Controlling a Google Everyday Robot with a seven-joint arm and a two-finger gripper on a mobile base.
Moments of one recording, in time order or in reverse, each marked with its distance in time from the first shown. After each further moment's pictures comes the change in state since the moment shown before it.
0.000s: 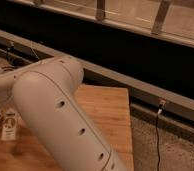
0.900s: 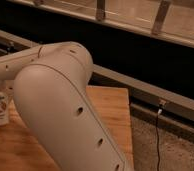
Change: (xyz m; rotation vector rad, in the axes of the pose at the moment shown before) arm -0.044 0.010 -0.103 -0.007 -0.231 -0.080
